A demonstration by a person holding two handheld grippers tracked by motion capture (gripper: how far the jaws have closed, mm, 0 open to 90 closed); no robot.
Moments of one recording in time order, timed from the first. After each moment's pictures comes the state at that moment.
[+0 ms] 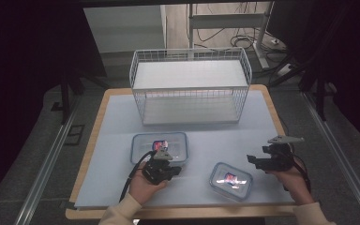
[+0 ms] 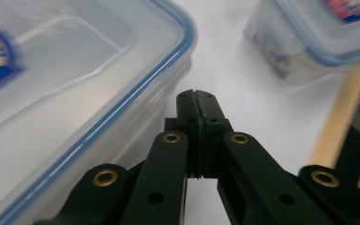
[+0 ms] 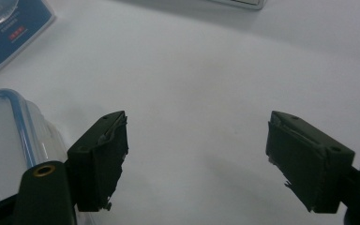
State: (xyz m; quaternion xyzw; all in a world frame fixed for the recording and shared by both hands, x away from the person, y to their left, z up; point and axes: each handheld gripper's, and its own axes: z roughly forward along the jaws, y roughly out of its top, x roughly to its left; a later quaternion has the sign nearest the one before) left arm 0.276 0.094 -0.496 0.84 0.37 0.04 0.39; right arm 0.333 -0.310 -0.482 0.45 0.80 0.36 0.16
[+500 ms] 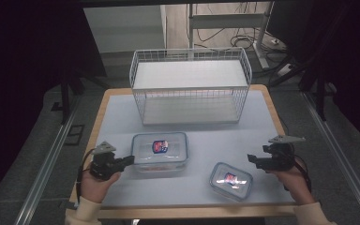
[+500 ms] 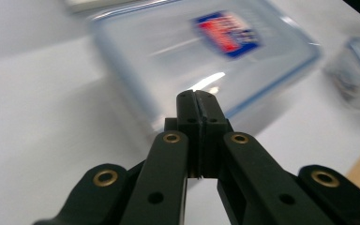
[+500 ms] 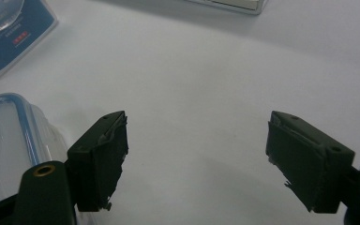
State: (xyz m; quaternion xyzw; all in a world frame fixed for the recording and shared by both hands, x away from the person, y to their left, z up) left arm 0.260 0.240 -0.484 0.74 0.51 0.10 0.42; right arm 0.333 -0.311 -0.479 0.45 0.80 0.37 0.16
